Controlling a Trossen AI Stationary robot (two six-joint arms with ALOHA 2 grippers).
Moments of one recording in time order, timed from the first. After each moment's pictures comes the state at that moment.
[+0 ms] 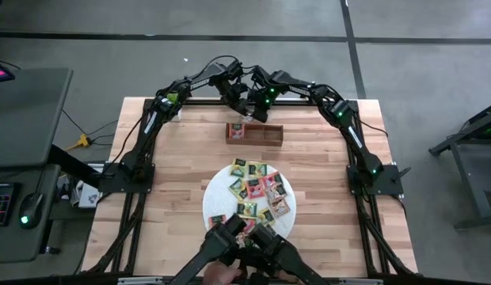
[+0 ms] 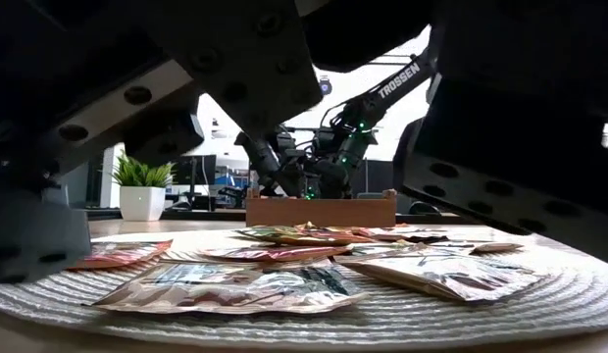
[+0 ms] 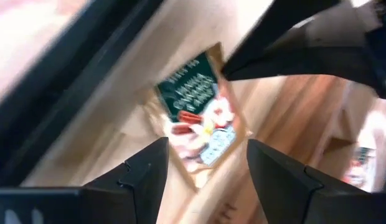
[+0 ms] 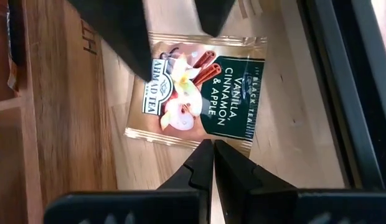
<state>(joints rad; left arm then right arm) 0.81 2.47 2.15 -1.05 0.64 0.06 -0.73 2.47 2.06 -0.87 -0.45 -0.41</state>
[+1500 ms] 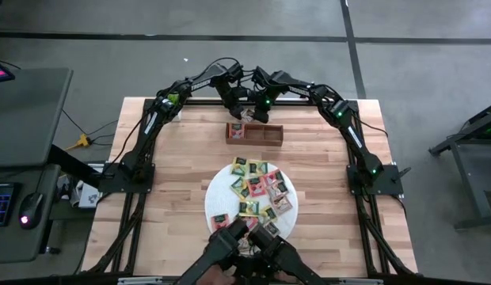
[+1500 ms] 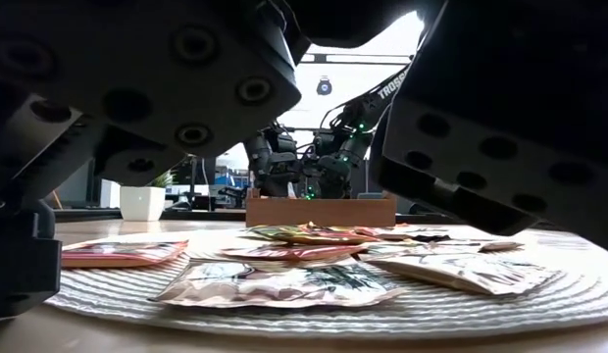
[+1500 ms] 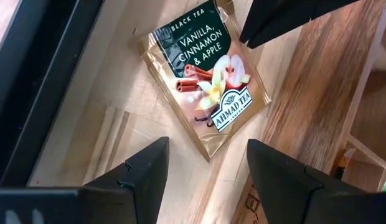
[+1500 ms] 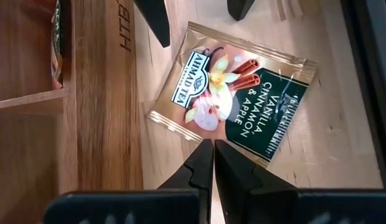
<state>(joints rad) 0.79 2.47 2.15 -1.14 0.56 0.36 -0.73 2.47 2.06 -0.89 -0.54 -0.46</state>
